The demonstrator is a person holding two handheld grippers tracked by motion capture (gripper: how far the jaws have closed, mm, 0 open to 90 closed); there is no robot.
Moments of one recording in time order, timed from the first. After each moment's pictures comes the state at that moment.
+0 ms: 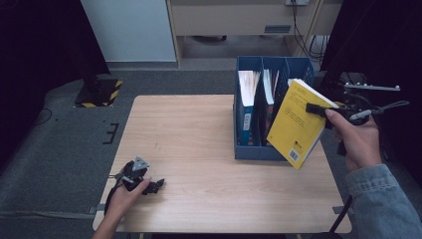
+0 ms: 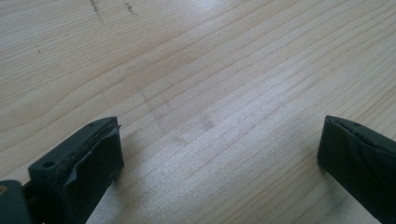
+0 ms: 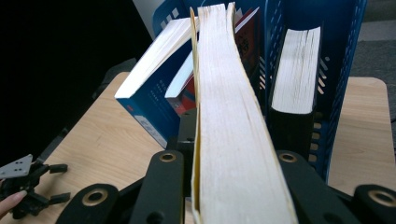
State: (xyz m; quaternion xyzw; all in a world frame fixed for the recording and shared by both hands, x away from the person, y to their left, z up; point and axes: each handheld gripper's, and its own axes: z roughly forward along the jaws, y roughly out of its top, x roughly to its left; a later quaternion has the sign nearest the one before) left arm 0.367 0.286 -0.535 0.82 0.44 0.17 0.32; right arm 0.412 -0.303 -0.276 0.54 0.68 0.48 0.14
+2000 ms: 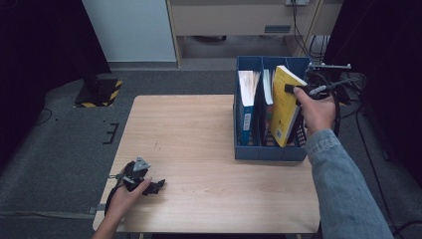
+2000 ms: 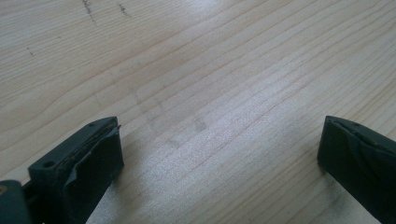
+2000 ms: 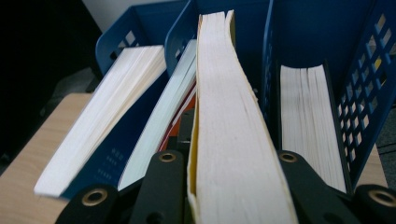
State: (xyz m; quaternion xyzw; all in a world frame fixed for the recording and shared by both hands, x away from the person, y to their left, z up) left arm 0.366 0.283 -0.535 0.82 0.43 0.17 0.32; right arm 0.498 -0.248 -0.288 0.58 0.65 0.44 0.20
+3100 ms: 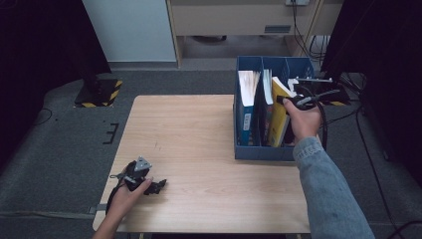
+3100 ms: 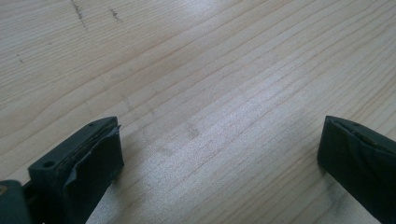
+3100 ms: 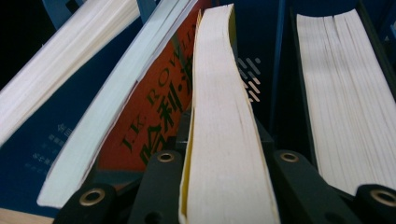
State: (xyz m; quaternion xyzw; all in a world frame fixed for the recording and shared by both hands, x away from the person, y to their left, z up) left arm 0.367 0.280 -0.535 0.83 0.43 0.17 0.32; right arm 0.509 -0.234 -0.341 0.59 0.66 0.42 0.20
